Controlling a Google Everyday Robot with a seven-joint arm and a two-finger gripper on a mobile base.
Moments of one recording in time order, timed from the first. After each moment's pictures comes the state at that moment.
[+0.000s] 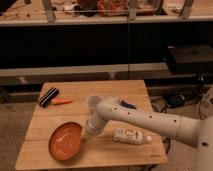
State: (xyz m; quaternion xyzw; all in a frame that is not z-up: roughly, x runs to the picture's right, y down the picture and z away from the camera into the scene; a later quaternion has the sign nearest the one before) arm -0.124 0.255 0.744 -0.11 -0.48 -0.58 0.65
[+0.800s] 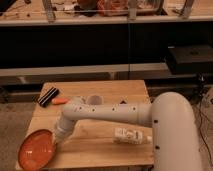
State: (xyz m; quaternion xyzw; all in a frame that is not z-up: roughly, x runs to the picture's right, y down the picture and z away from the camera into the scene) arm -0.272 0.261 0.753 -0.08 -0.52 -0.62 0.58
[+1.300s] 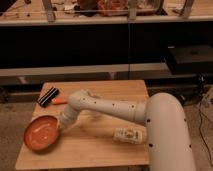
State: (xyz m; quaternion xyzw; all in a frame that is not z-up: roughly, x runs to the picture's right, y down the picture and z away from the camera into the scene) arm -0.251 0.204 0.825 -0.09 -0.49 -0.55 0.67
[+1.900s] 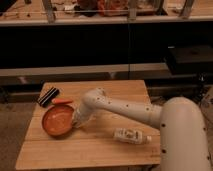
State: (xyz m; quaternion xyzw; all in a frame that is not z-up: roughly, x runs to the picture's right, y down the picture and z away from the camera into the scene) arm -0.163 0.203 0.835 -0.13 -0.43 -0.49 0.75
